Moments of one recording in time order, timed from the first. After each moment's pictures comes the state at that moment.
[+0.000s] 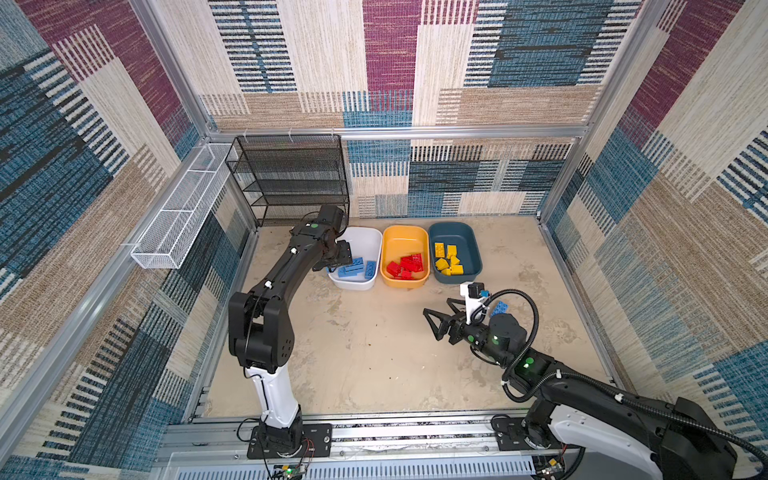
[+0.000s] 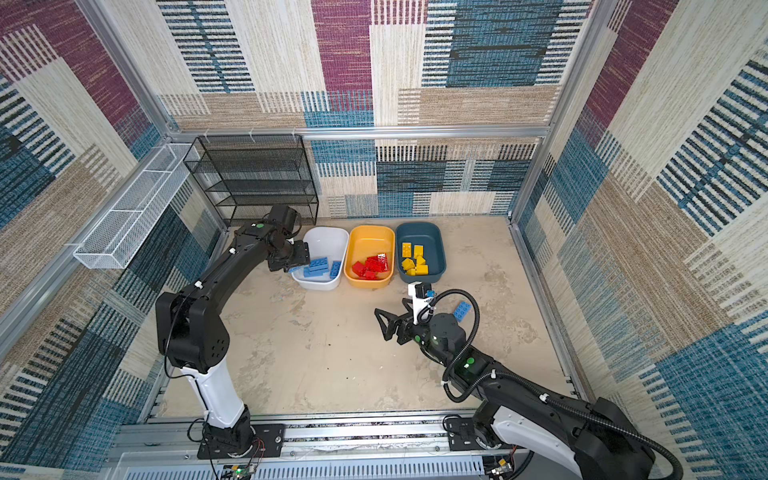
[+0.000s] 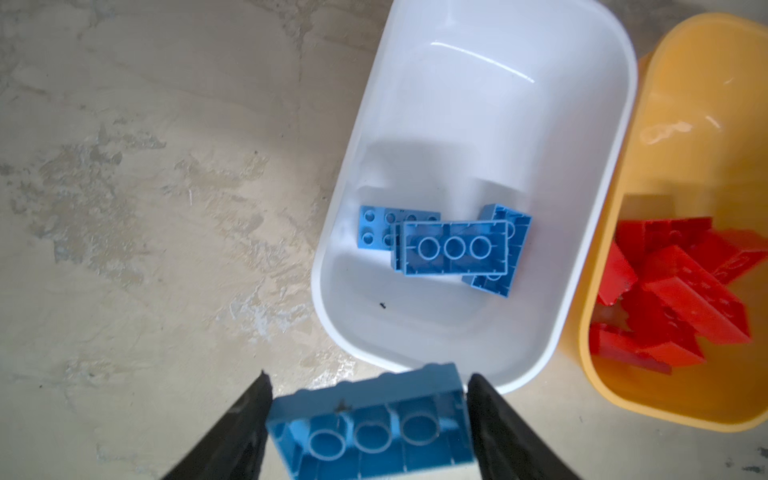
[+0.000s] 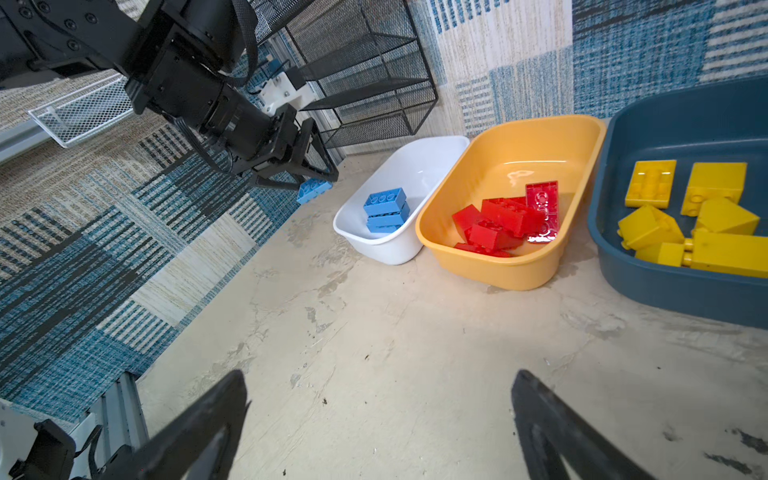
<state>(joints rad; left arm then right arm) -0.25 1.90 1.74 -0.96 -0.12 -0.41 0.76 0.93 0.37 0.39 0.04 0.46</state>
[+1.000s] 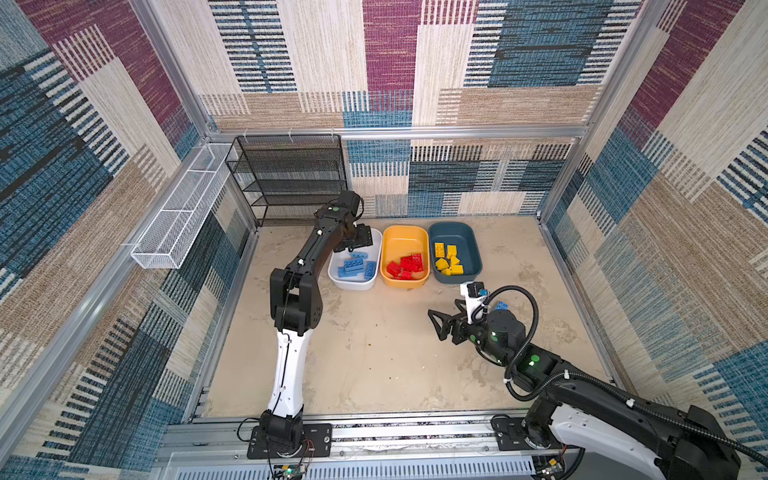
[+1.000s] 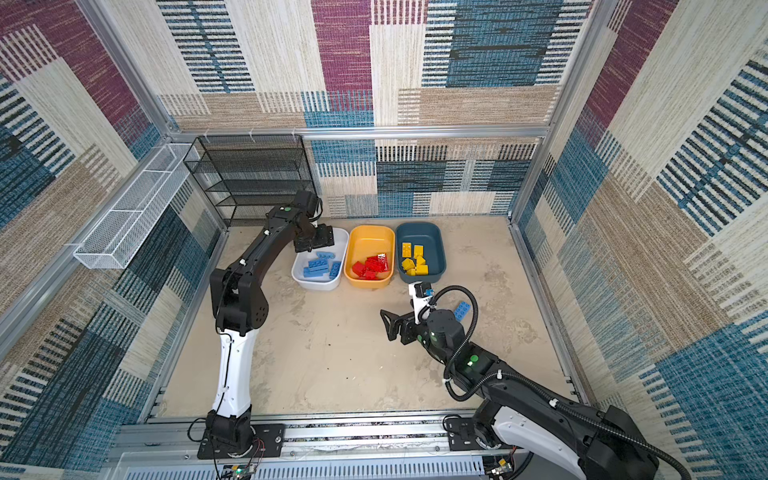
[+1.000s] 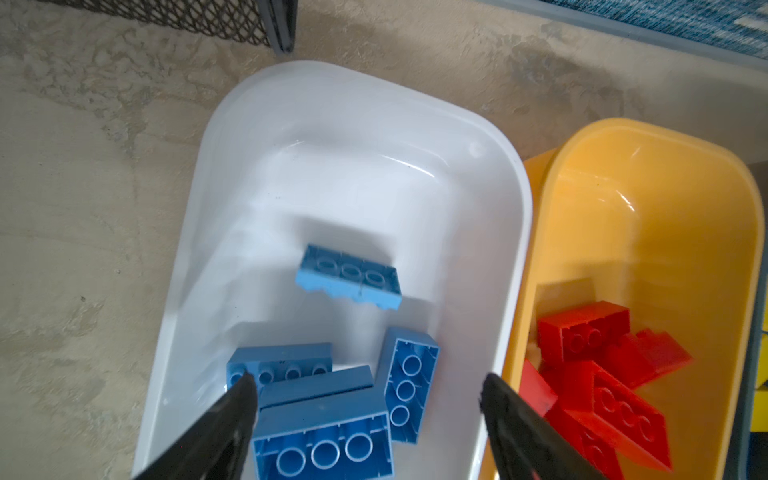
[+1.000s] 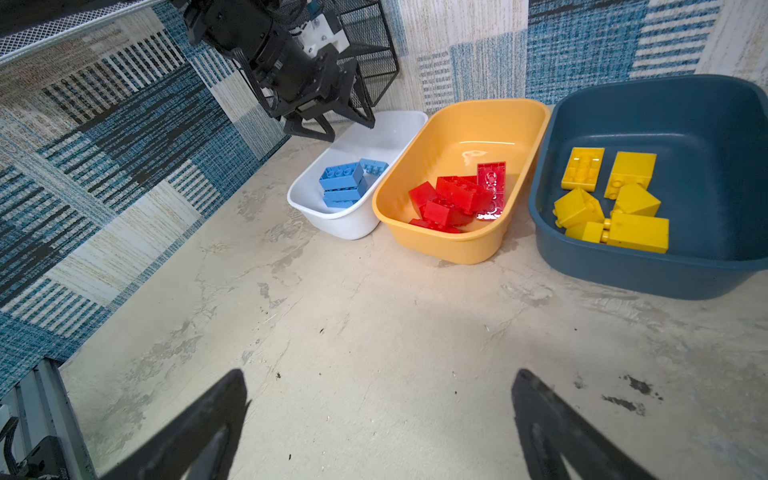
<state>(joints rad) -0.28 2.33 2.27 -1.04 0.00 -0.39 0.76 0.89 0.43 0.17 0.12 0.40</state>
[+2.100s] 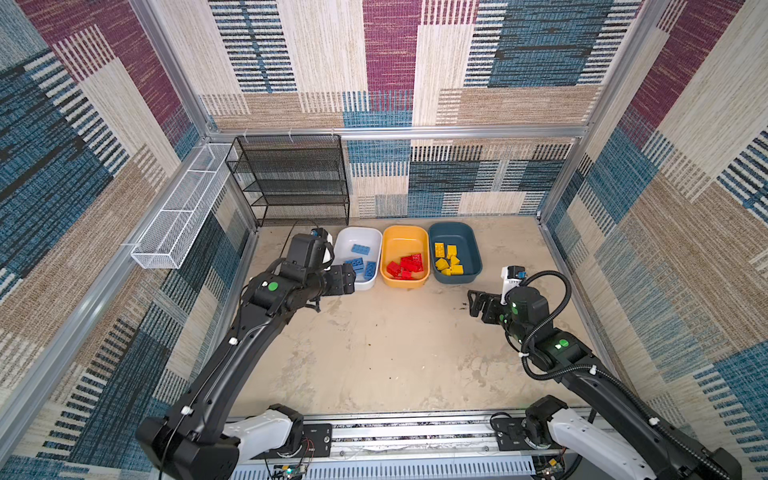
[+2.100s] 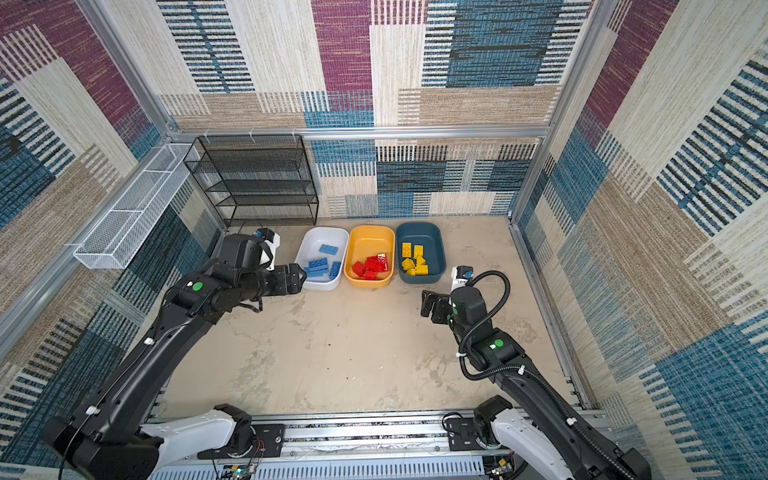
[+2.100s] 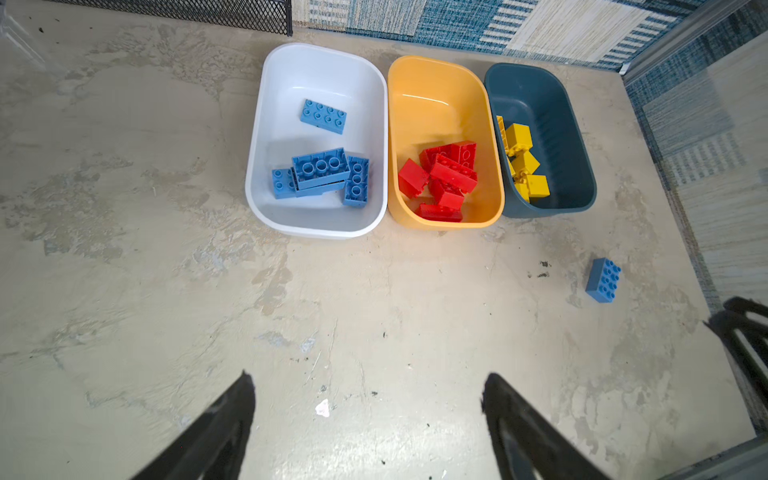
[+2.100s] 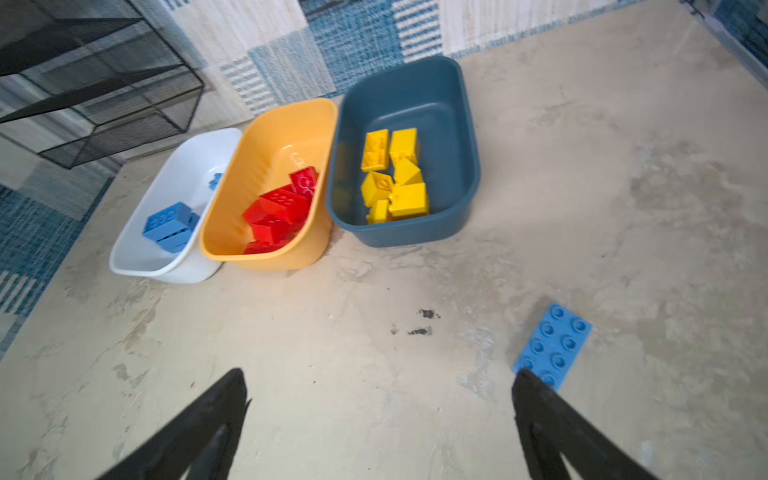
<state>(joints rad) -0.41 1.16 1.31 -0.92 -0.03 -0.36 0.43 0.84 0.61 -0.31 0.18 0.49</state>
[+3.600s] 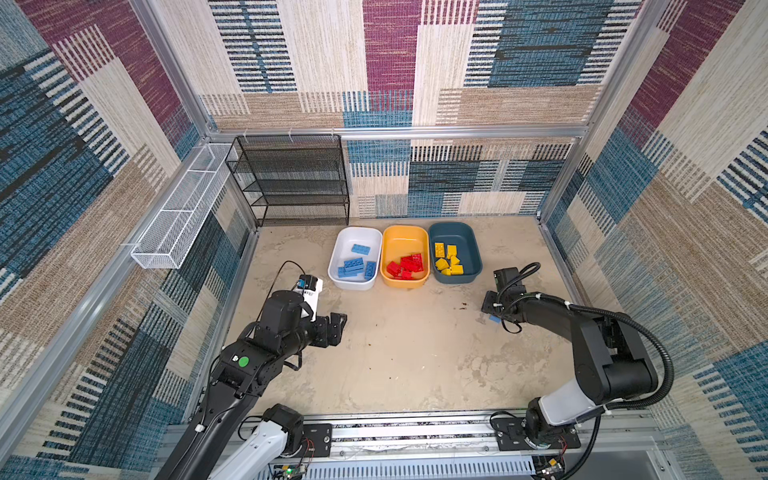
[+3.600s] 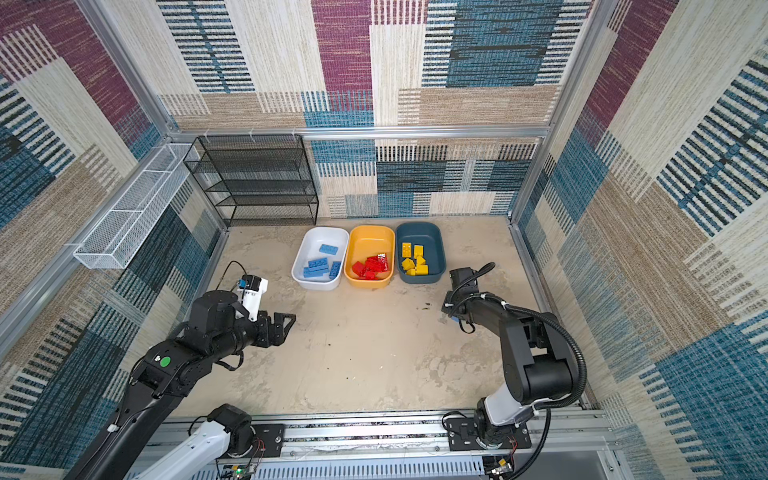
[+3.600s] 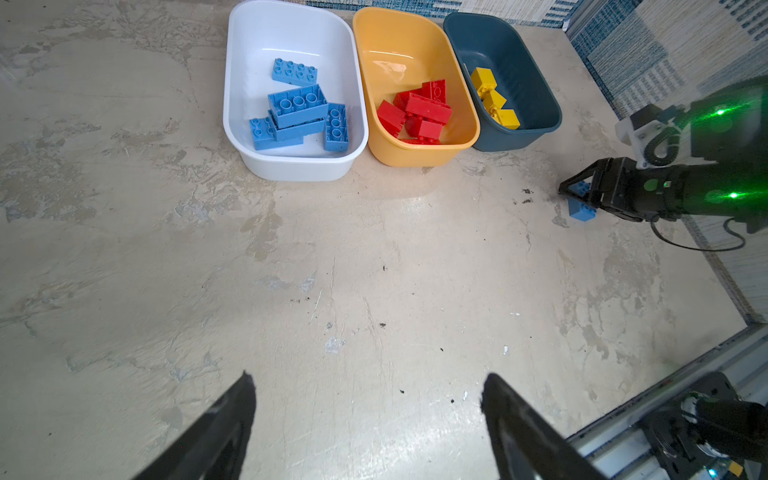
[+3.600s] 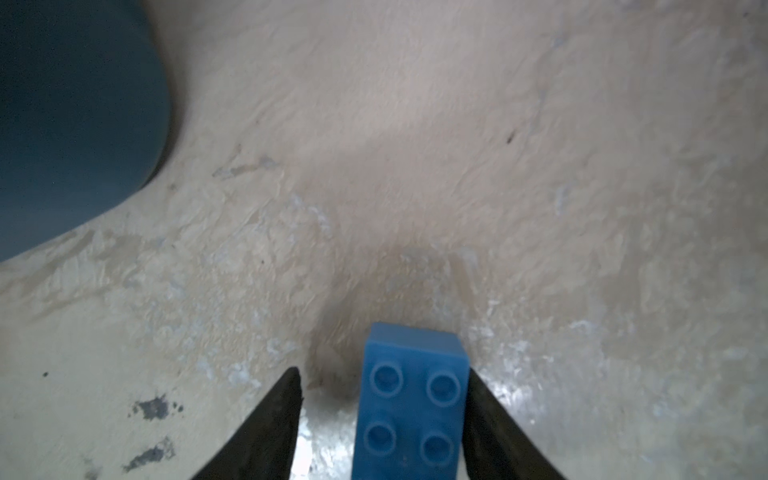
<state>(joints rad) -0.42 0.74 0.91 -0.86 0.06 -0.28 0.14 1.57 0.76 -0.26 0.15 0.49</state>
